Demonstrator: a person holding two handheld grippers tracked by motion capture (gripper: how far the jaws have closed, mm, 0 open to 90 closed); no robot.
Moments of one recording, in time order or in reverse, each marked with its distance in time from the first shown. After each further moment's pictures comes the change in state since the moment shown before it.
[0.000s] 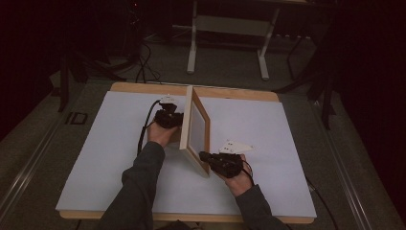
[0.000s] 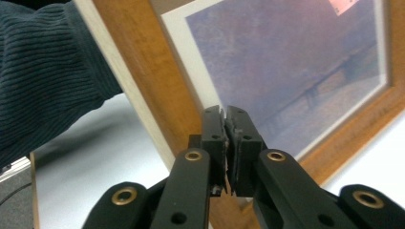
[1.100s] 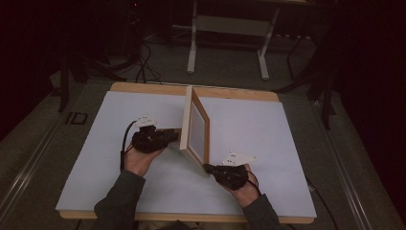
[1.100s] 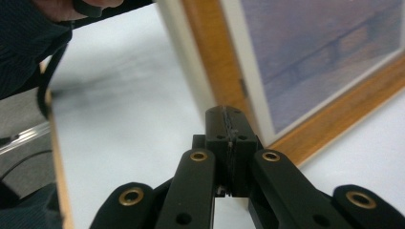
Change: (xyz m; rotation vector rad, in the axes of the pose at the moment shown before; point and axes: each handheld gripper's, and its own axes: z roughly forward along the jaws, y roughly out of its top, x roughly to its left) left arm -0.045 -0.048 -0.095 -0.054 -0.031 -0.009; right arm 0.011 -0.024 -0.017 0.063 0.024 -0.051
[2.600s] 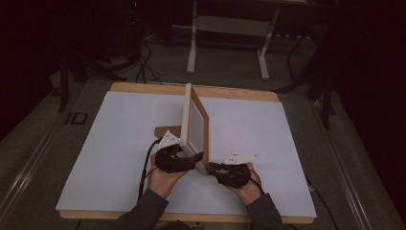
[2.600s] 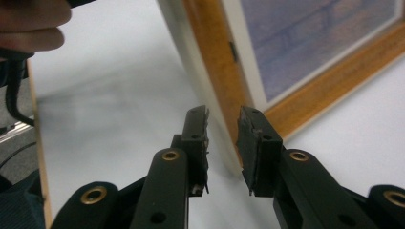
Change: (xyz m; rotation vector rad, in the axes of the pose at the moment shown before) left arm -0.077 -0.018 0.032 -0.026 0.031 -0.068; right arm -0.015 -0.009 0.000 0.048 -0.006 0.008
